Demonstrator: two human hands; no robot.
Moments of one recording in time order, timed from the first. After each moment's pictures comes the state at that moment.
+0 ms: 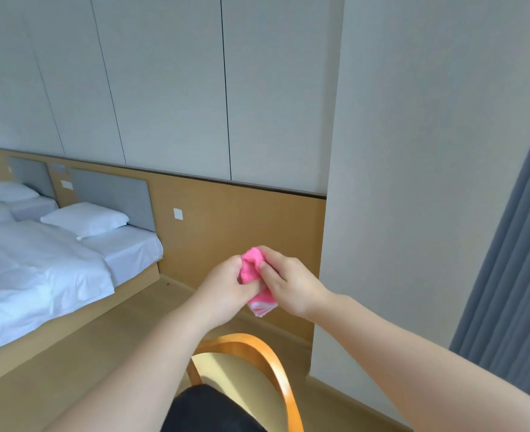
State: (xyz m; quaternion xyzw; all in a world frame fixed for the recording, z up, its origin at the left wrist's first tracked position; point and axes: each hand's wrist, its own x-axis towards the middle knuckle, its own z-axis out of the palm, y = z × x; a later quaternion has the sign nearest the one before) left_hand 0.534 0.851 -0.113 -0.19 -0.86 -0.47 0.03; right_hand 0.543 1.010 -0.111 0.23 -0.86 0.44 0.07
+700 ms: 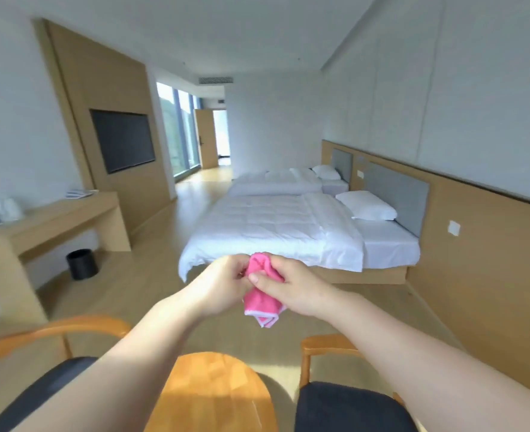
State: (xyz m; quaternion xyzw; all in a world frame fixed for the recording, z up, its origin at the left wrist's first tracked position) left_hand 0.728 0.682 -0.080 0.17 -0.91 -0.33 0.20; right_hand 0.591 0.787 -0.097 0.59 -0.66 0.43 -0.18
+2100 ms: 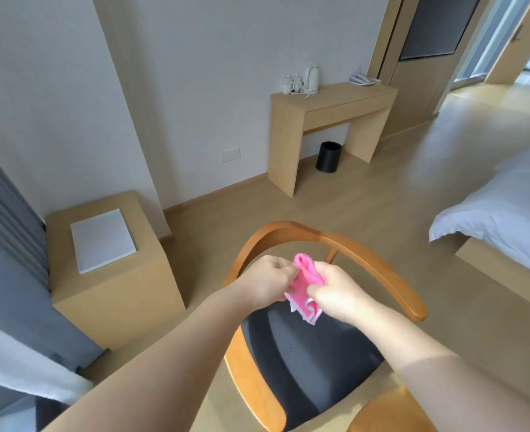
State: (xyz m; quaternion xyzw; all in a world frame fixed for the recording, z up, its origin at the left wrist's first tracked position) left_hand 1.339 0.253 -0.282 0.63 -0.52 -0.50 0.28; right_hand 1.186 0.221 -0.283 0.72 -0.53 0.10 -0.44
